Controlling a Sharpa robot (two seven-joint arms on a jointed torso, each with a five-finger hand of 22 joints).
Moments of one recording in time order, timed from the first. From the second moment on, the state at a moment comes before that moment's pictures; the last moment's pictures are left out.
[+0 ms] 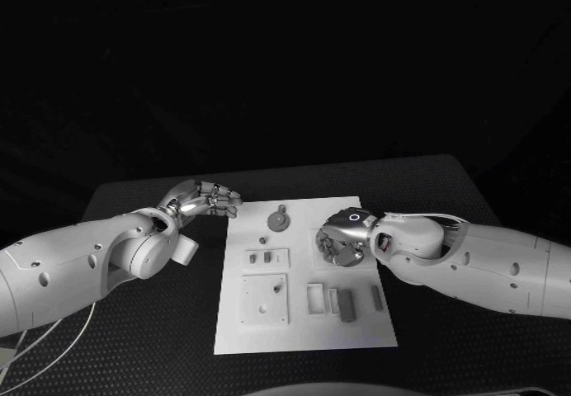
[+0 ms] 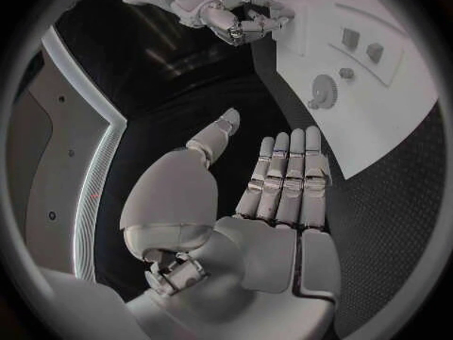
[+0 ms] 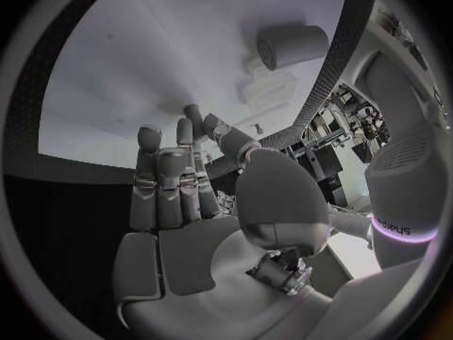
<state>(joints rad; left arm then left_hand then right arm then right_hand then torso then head) 1.19 -0.83 -0.13 1.38 -0.33 -0.24 0.26 1.05 -0.12 0.47 -0.28 0.05 0.83 0.18 0.27 0.48 1.02 0.17 0.06 0.18 0.93 0.14 0.08 0.81 0.04 0.91 0.04 0.07 0.74 1.16 -0.78 -0.16 1.48 -1.83 -0.17 -0.02 1.11 -0.08 0.61 -0.29 0.07 0.99 0.12 0.29 0.54 1.25 0.05 0.13 0.42 1.25 -0.05 1.29 0.64 0.25 1.14 0.02 0.71 1.31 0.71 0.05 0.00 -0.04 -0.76</state>
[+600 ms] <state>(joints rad) 1.19 -0.83 -0.13 1.38 -0.33 -0.24 0.26 1.05 -0.12 0.47 -0.28 0.05 0.83 0.19 0.27 0.48 1.02 0.17 0.06 0.18 0.93 0.14 0.08 0.81 0.04 0.91 0.04 0.07 0.74 1.16 -0.79 -0.16 1.49 -1.85 -0.18 -0.03 1.15 -0.03 0.61 -0.29 0.07 1.02 0.12 0.32 0.54 1.28 0.04 0.16 0.44 1.26 -0.07 1.29 0.64 0.25 1.14 0.02 0.71 1.31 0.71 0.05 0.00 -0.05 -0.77</state>
